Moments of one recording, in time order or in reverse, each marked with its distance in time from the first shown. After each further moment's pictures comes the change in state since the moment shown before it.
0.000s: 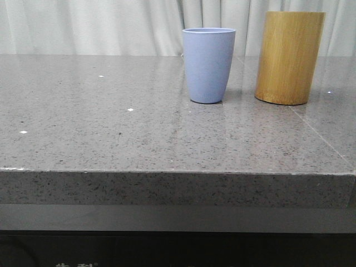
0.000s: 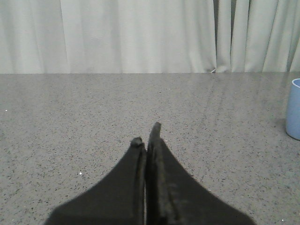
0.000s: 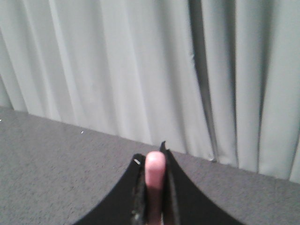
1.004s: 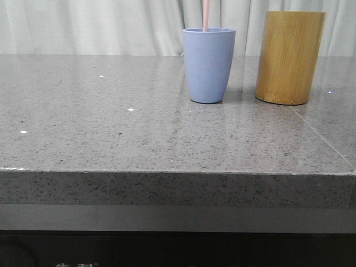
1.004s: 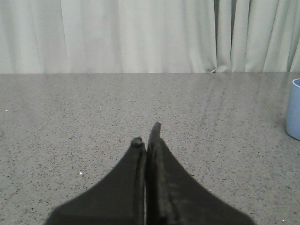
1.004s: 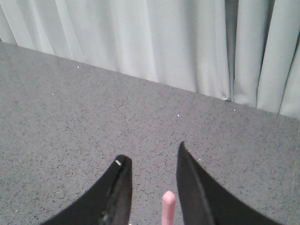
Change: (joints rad) left arm 0.000 0.000 0.000 0.000 0.000 0.000; right arm 0.017 0.136 0.002 -0.002 0.066 -0.002
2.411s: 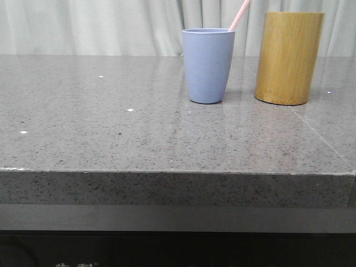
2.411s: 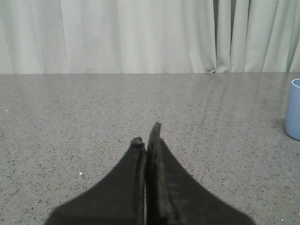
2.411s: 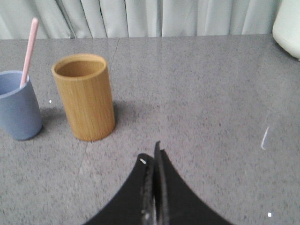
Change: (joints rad) left arm 0.000 0.000 0.000 0.000 0.000 0.000; right arm -0.484 -1.206 0.931 -0.017 0.293 0.002
